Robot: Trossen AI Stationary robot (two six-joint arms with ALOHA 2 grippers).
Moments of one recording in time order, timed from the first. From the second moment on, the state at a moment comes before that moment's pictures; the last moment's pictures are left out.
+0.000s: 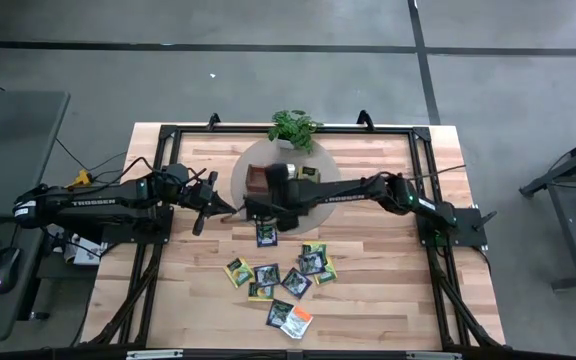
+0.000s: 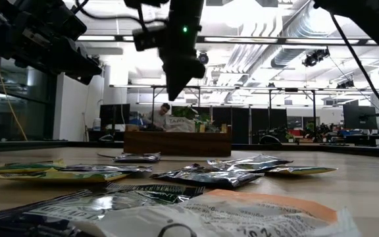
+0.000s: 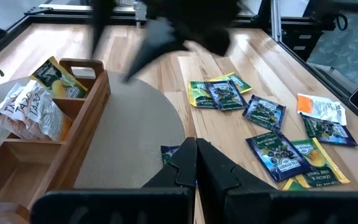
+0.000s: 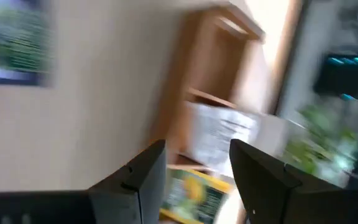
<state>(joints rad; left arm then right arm) 0.25 0.62 0.28 0.00 0.38 0.10 0.06 2.34 2.24 -1.22 0.57 -0.26</state>
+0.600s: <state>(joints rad) 0.25 0.62 0.28 0.00 0.38 0.10 0.24 2.31 2.24 -1.43 0.25 0.19</state>
